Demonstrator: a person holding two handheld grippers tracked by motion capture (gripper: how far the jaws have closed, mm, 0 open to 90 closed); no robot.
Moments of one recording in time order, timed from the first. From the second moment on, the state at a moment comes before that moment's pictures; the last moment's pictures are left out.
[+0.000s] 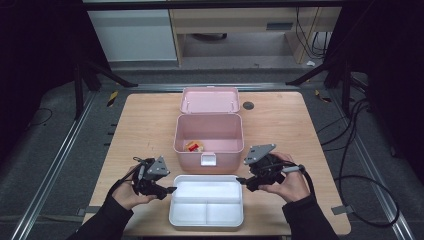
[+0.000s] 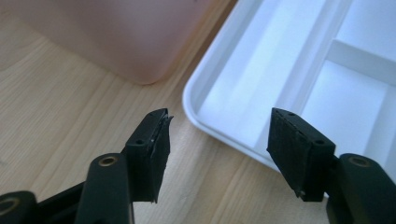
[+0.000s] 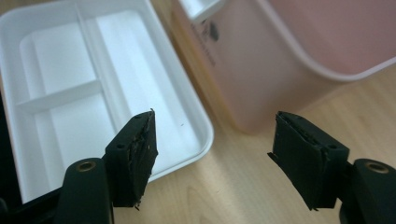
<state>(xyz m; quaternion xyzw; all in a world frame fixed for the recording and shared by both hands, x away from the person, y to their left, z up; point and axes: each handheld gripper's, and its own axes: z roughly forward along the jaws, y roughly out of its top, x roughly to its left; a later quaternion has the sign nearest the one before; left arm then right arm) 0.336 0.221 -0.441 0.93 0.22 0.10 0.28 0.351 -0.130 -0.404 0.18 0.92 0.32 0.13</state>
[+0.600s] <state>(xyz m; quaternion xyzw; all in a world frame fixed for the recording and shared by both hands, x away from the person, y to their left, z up) 0.327 0.197 -0.452 0.96 0.15 0.07 0.24 0.332 -0.106 -0.452 0.15 0.95 0.27 0.07</state>
